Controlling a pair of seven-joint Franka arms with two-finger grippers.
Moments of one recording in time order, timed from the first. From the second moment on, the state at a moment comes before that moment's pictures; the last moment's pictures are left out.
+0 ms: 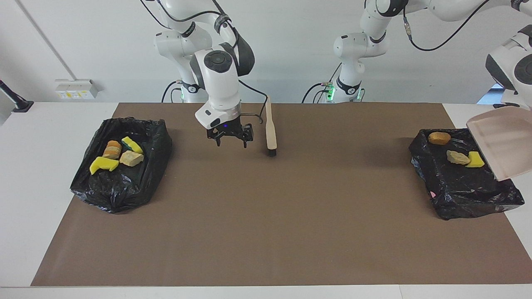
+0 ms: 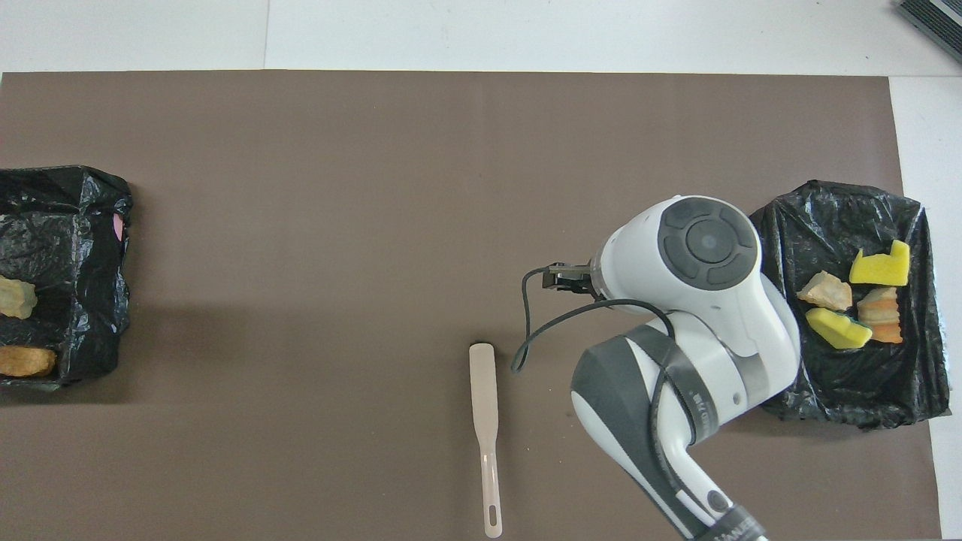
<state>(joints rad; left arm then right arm) 0.06 0.25 0.17 -1.48 0.81 1.80 1.66 0.10 0.10 0.31 -1.89 -0.06 2.03 0.55</state>
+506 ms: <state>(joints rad) 0.05 0.25 -0.06 -1.49 0.60 1.55 1.25 -0.06 0.01 0.31 -1.78 -0.06 1.91 0.40</state>
